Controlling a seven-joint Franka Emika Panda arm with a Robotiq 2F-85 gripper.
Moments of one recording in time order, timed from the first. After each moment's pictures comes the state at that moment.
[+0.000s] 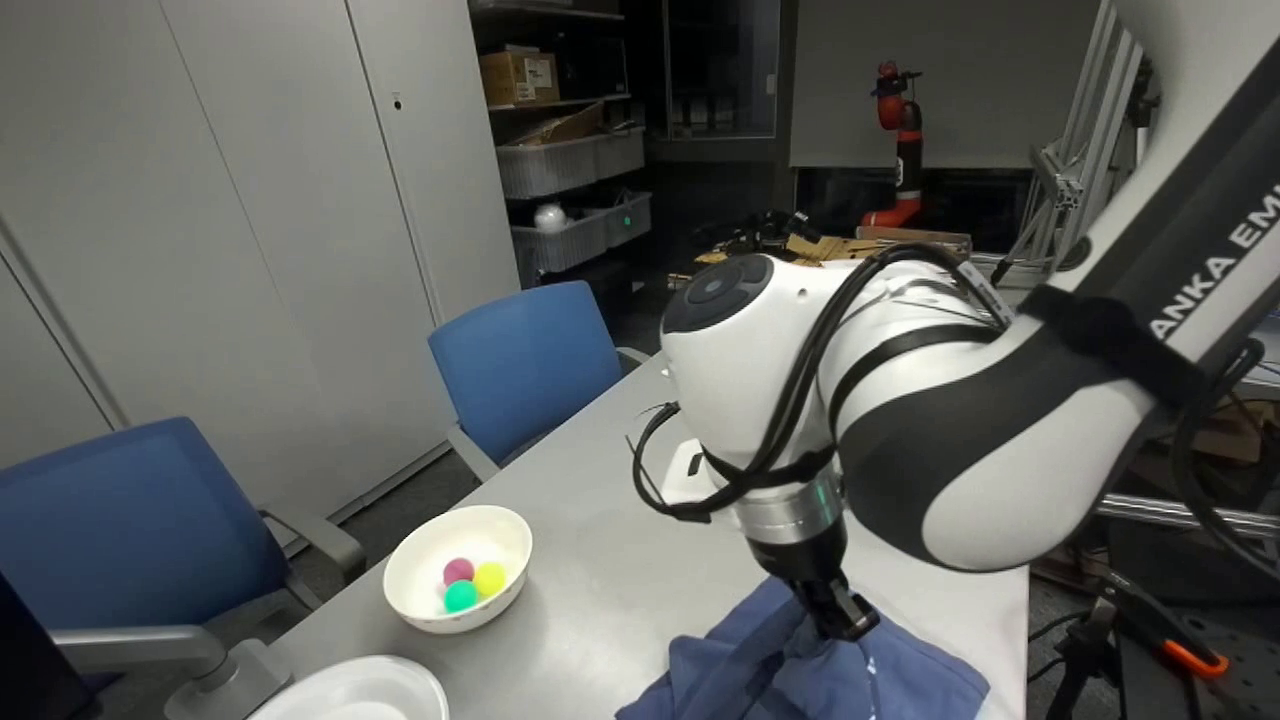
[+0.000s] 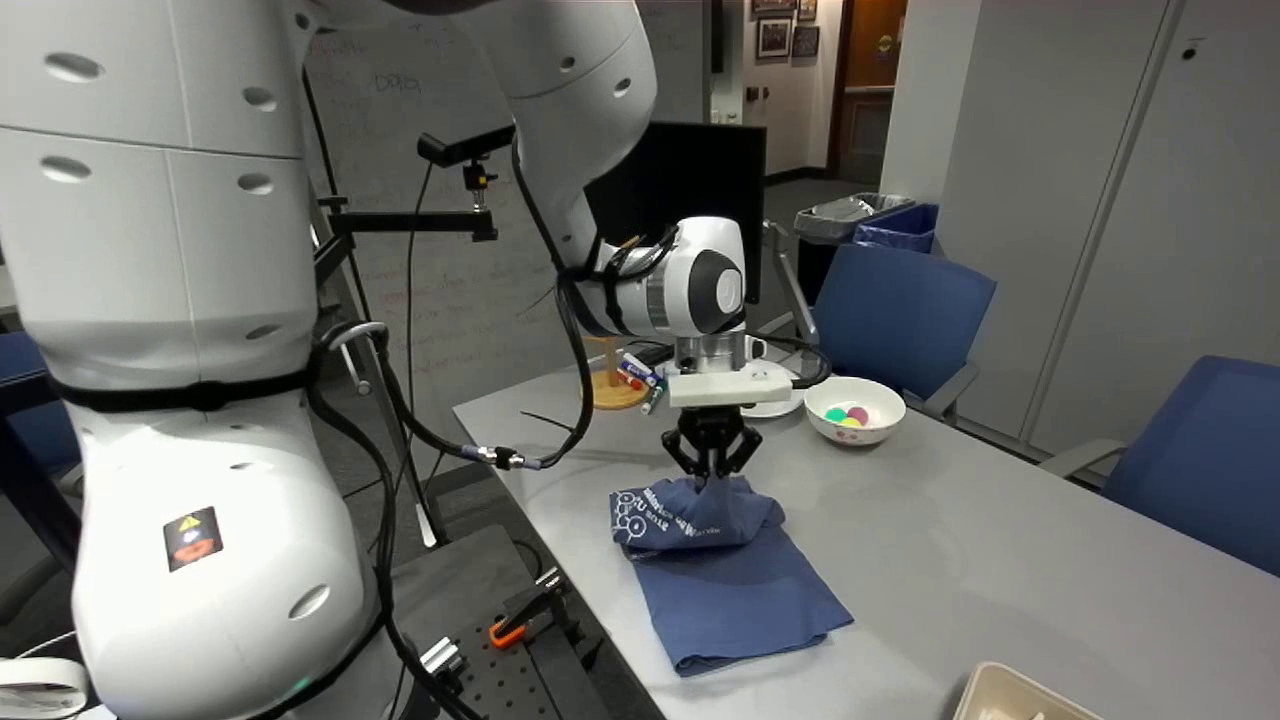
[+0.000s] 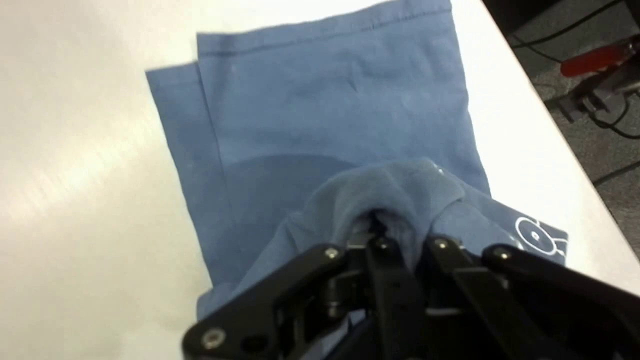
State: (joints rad) arm 0.13 0.24 0.13 -2.37 -0.35 2.36 -0.50
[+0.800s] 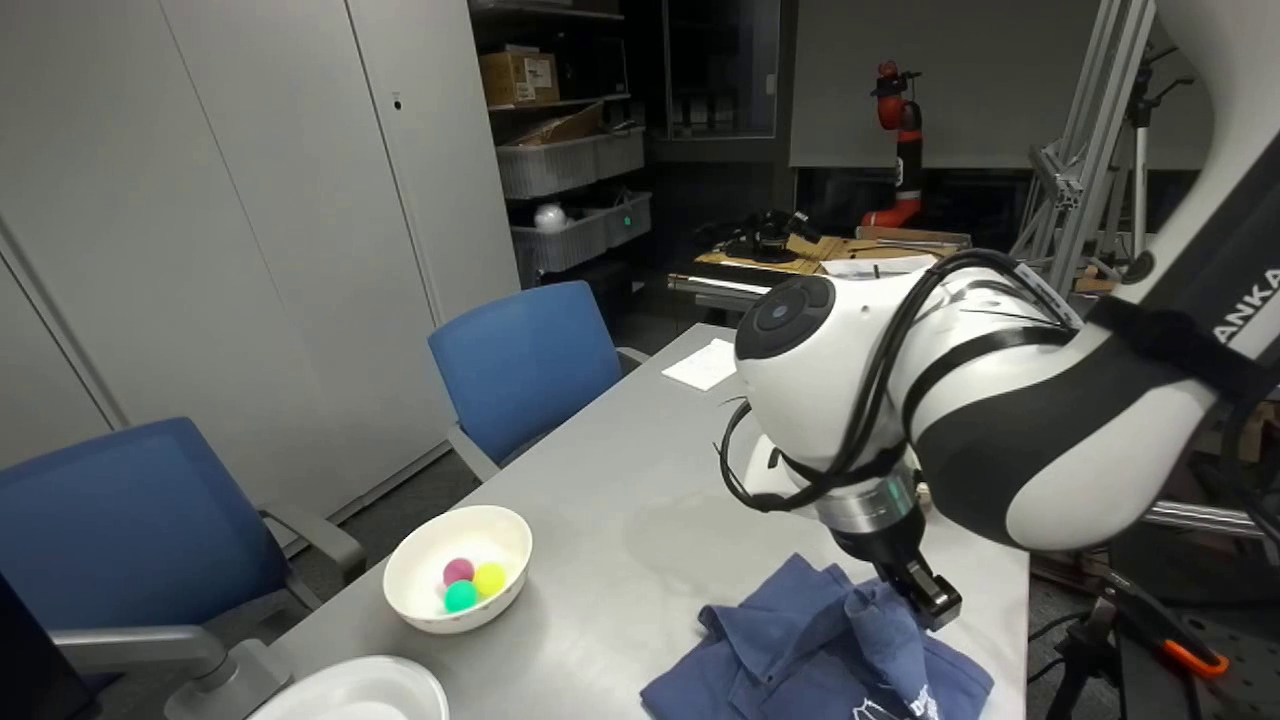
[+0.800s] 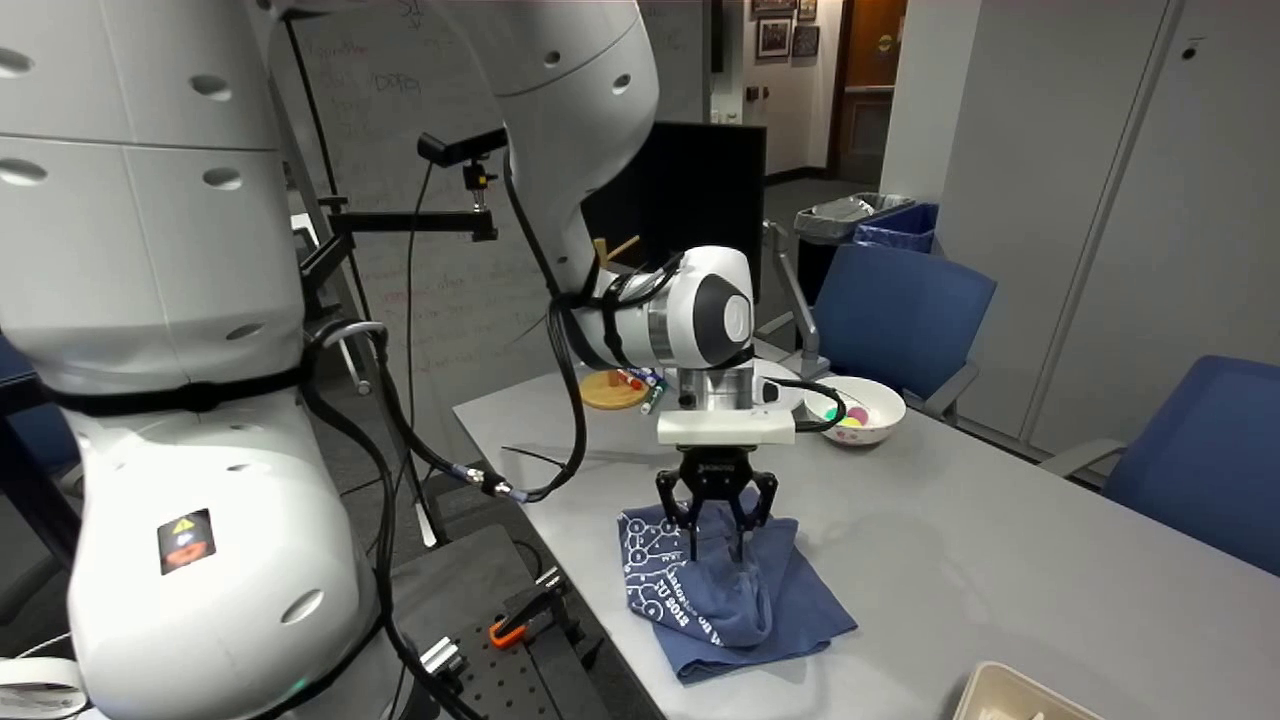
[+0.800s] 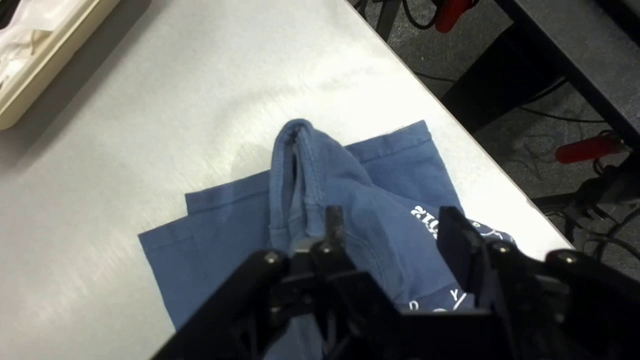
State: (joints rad) arm 0.11 0.19 0.07 -2.49 -0.44 2.30 -0.37
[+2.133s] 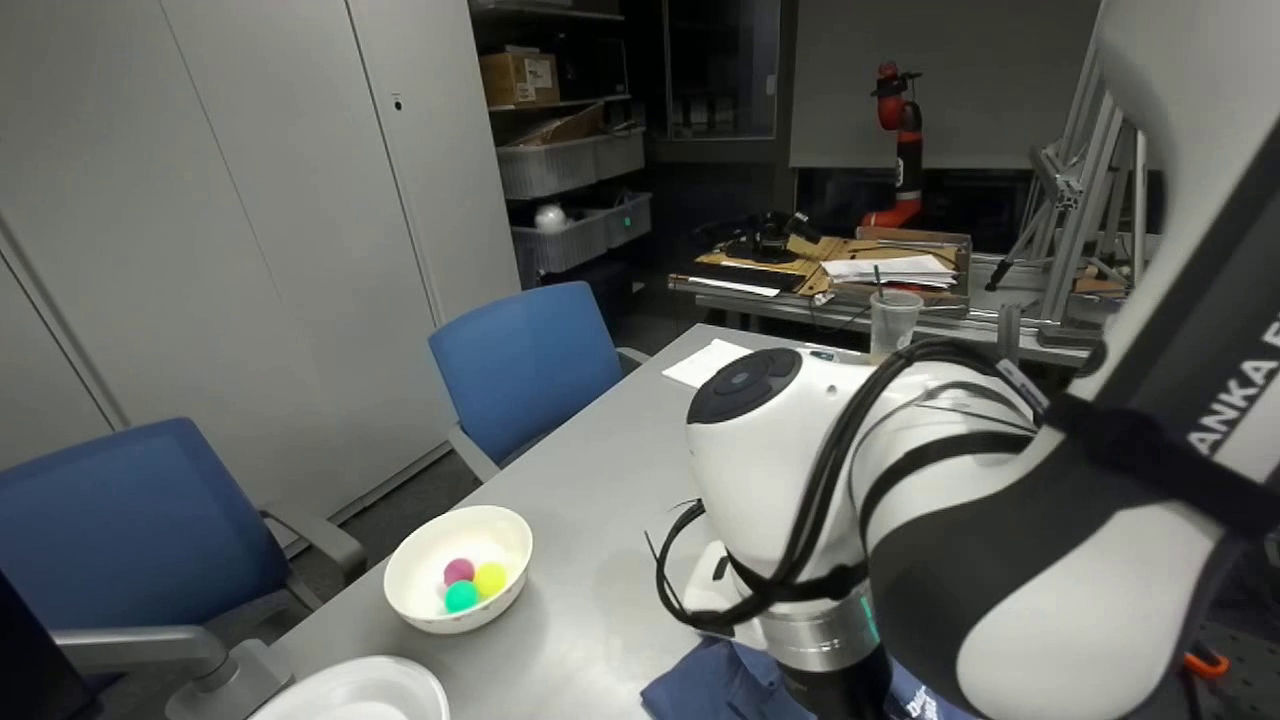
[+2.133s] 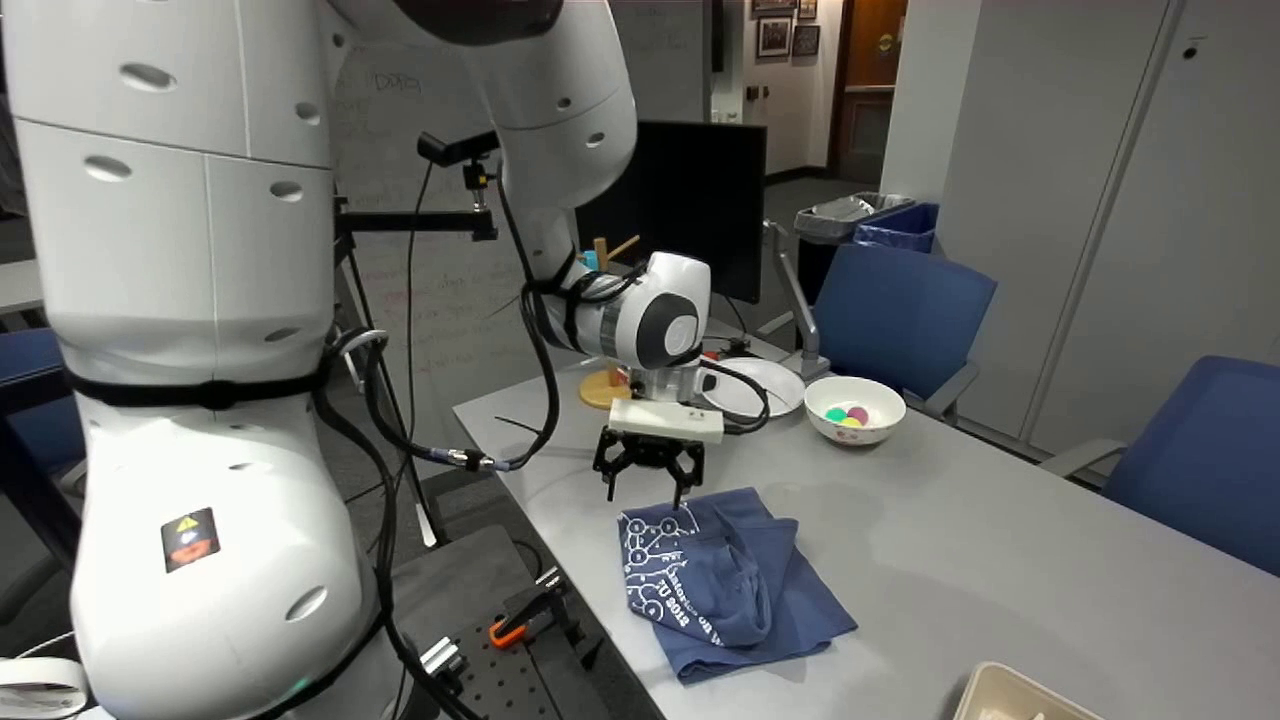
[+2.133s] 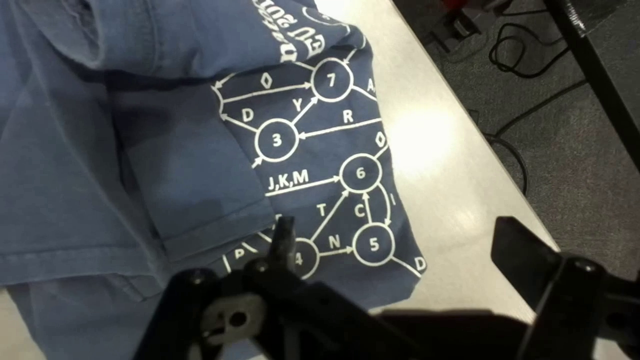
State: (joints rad) arm 0.12 0.32 0.25 -2.43 -0.10 2.45 -0.51
